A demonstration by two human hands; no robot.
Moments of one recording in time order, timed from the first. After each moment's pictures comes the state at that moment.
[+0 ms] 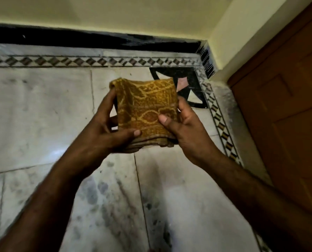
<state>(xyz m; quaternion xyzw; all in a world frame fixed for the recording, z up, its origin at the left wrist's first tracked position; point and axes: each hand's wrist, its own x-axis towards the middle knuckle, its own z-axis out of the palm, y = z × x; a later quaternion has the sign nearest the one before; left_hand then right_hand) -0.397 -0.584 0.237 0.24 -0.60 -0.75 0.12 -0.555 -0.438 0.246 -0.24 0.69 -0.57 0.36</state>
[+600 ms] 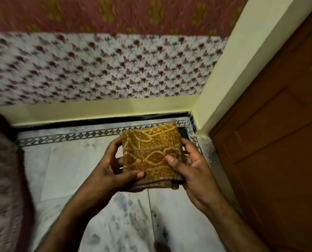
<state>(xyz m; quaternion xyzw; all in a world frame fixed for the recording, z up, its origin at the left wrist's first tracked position) -0.317 -0.524 0.758 0.27 -0.57 -0.77 0.10 -0.475 -0.370 0.758 -0.18 0.59 -0.68 0.41</state>
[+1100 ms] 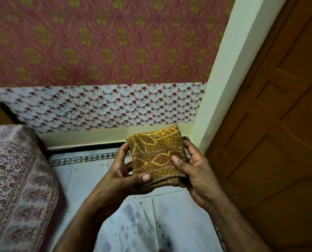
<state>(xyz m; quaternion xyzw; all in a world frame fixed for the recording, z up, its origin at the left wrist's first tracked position) -0.210 -0.409 0.918 0.20 -0.54 -0.80 0.16 -0.373 -0.268 0.923 -0.19 0.52 -0.72 0.41</state>
